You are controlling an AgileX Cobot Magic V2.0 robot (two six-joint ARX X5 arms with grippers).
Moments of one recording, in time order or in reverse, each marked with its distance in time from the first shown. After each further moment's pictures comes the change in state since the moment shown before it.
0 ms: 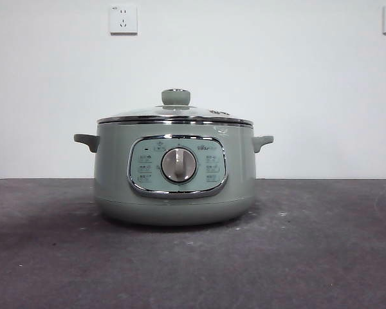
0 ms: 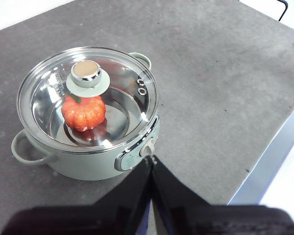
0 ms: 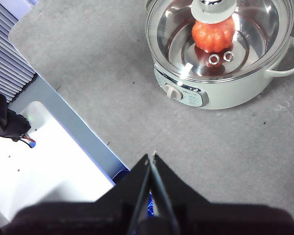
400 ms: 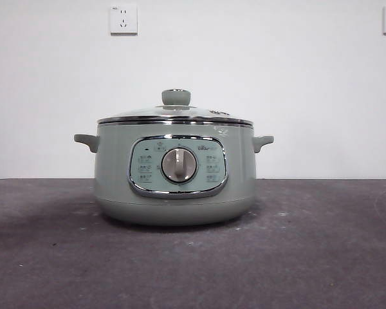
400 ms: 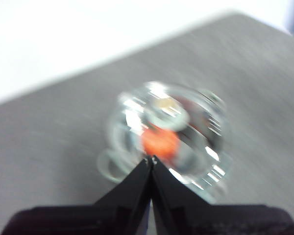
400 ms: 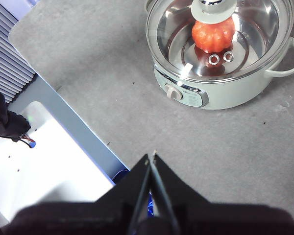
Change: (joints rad) left arm 0.171 -0.092 -0.015 0.143 -0.135 0.007; right arm 0.000 -0.002 0.000 0.000 0.000 0.000
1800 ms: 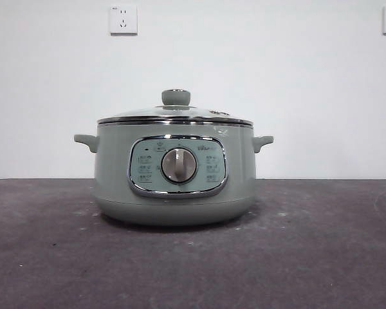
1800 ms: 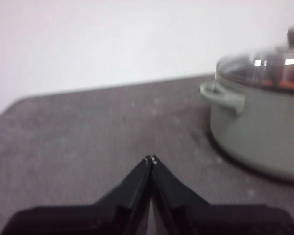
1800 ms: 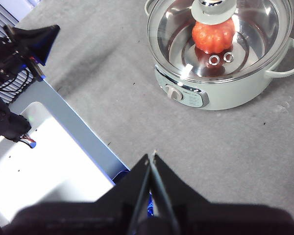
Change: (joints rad) left arm 0.356 -0.881 -1.334 0.745 -0.006 -0.034; right arm 0.000 -0.005 0.000 0.000 0.000 0.000
